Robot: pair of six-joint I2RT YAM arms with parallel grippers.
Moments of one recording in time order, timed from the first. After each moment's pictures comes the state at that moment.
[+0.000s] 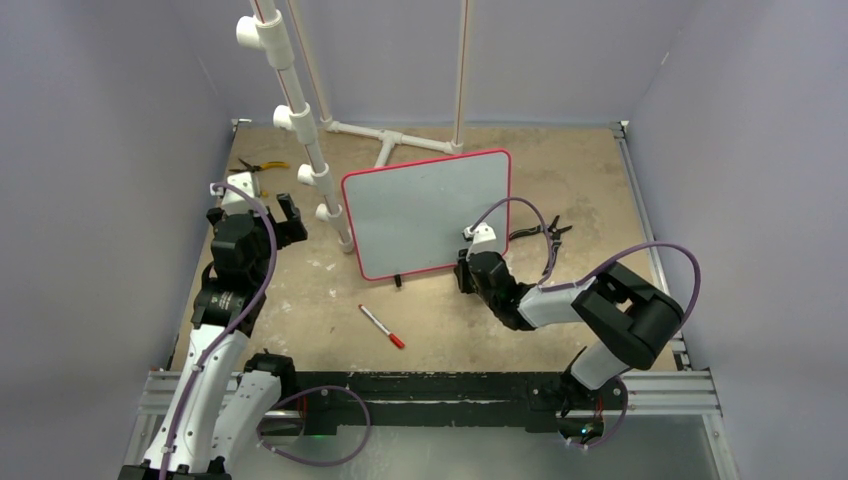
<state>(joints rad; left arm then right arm) -0.12 0.69 0.74 -0.31 -0.26 -0.21 0.81 1.57 0.45 0.59 0.35 0.39</state>
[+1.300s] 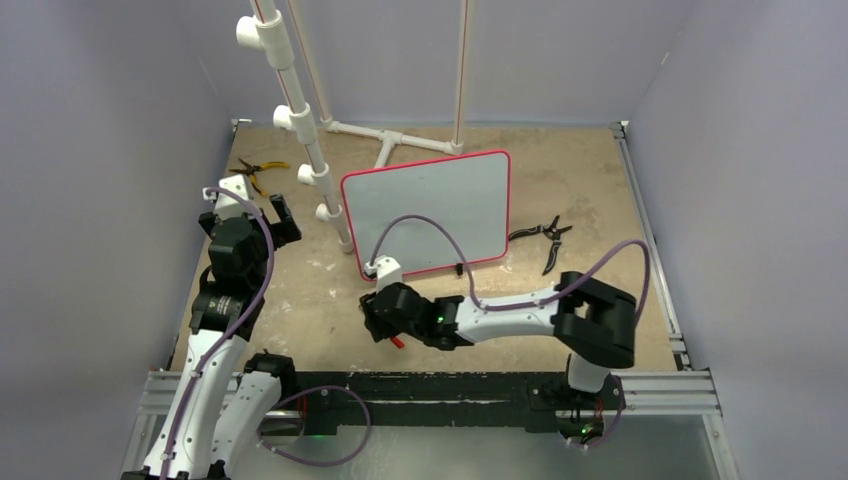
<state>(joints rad) -0.12 0.66 0.74 -0.33 -0.35 -0.21 1.29 1.67 0.92 0.09 0.33 0.61</state>
